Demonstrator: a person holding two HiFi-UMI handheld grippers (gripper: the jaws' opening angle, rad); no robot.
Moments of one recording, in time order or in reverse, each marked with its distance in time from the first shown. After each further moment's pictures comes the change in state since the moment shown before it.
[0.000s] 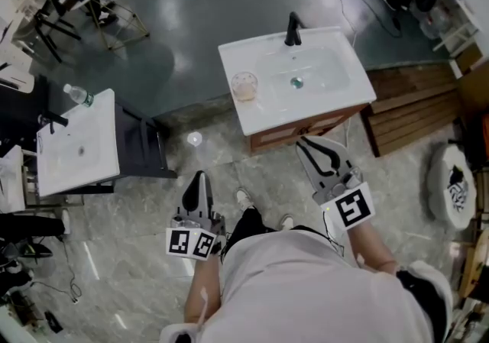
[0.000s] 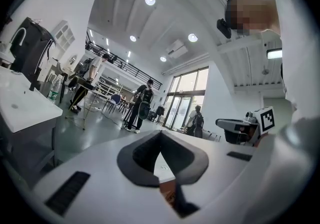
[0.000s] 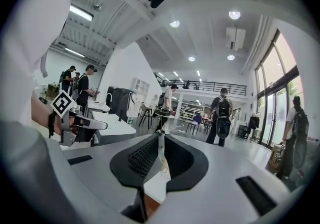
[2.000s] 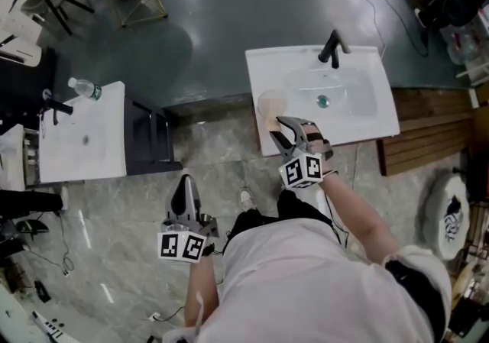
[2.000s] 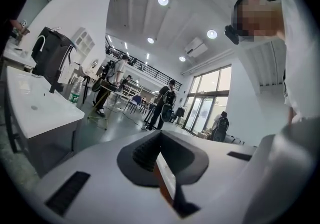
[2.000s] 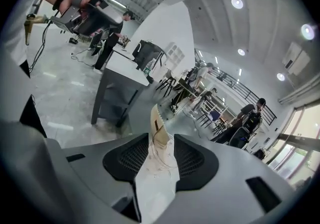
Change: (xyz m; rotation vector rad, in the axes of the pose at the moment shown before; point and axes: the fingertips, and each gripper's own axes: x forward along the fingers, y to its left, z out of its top) left arm 0.039 0.104 0.025 -0.061 -0.008 0.238; right arm 0.217 -0.009 -0.199 -0.538 0.344 0.190
